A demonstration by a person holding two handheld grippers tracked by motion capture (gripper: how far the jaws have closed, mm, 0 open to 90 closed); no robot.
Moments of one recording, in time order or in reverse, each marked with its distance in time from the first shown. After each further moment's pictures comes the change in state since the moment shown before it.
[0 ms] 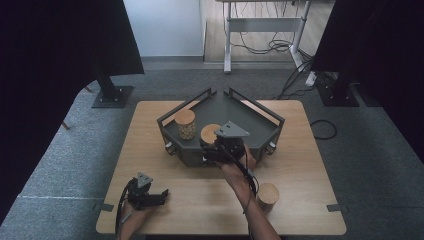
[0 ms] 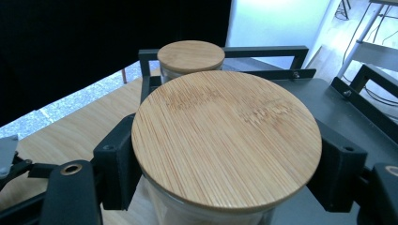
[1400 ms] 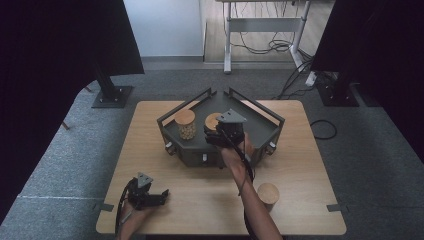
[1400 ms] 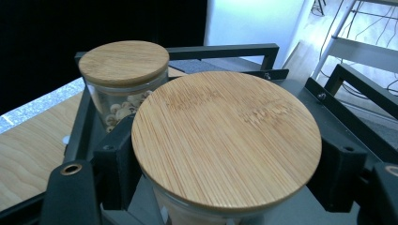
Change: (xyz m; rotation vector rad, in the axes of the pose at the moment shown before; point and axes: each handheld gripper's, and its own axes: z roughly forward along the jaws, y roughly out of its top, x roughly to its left) left arm 0.000 0.000 0.000 0.000 -0.004 0.001; right arm -0.021 0.003 0.045 0.013 -0.077 0.015
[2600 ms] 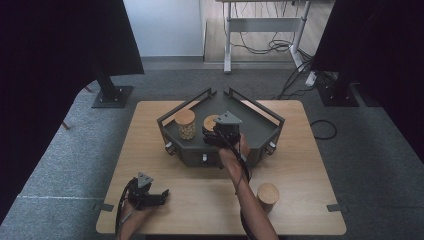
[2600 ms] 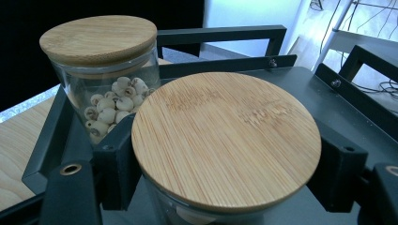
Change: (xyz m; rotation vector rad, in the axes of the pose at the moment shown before) left arm 0.000 0.000 0.000 0.000 -0.002 0.002; right arm 0.002 -0.016 0.027 0.007 -0.009 0.020
